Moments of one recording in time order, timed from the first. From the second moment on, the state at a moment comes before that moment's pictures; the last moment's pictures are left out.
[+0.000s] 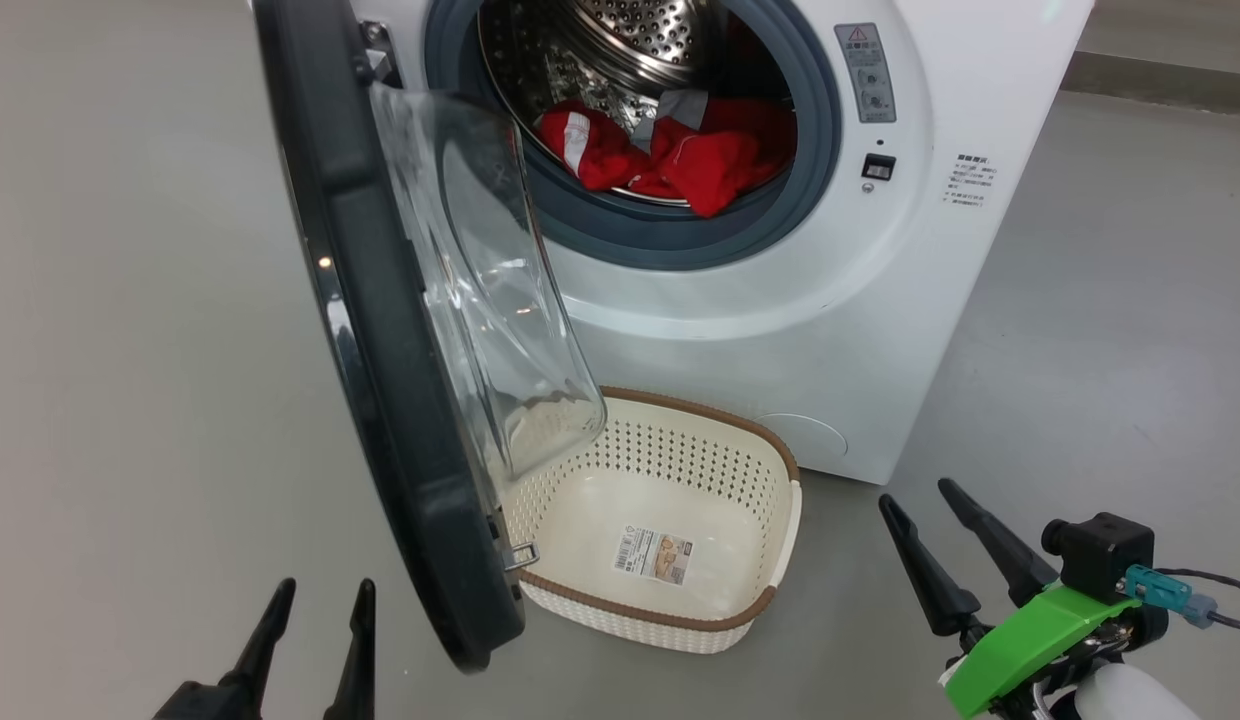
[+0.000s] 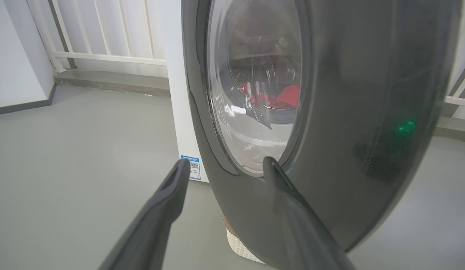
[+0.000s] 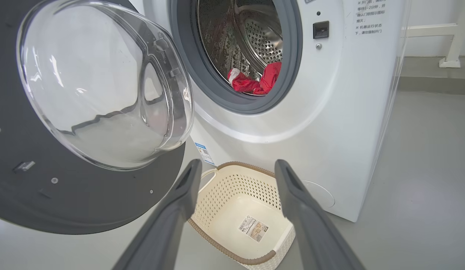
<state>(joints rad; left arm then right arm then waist) 0.01 0.04 0.03 0.25 -0.17 -0.12 -0.25 -0.19 -0.30 0.40 0.41 0.73 0.12 -0.25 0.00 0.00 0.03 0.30</state>
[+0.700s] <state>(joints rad) 0.00 0.04 0.03 0.26 -0.17 -0.12 -0.25 -0.10 -0.21 0.24 0.28 0.48 0.12 -0.25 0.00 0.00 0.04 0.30</state>
